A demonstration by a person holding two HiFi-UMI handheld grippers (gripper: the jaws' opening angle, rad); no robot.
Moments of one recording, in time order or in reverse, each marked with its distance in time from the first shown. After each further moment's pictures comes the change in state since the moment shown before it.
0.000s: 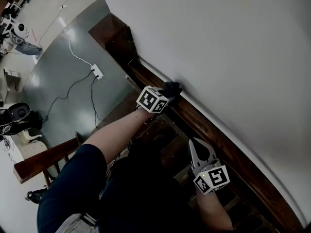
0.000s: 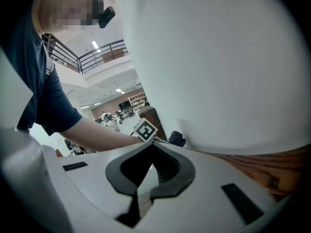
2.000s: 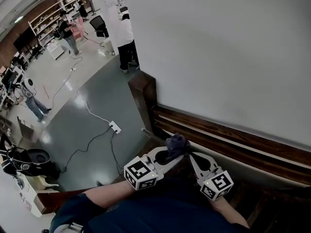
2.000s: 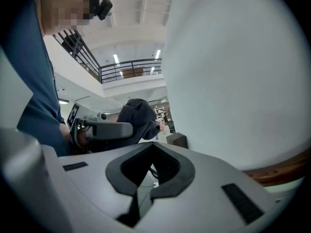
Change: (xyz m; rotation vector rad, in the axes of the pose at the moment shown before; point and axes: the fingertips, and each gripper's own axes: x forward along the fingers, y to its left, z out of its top) left arm -0.407 -0.301 -0.021 0.328 -0.540 -0.229; right arm -0.077 0.255 0.060 -0.151 -0.248 0.032
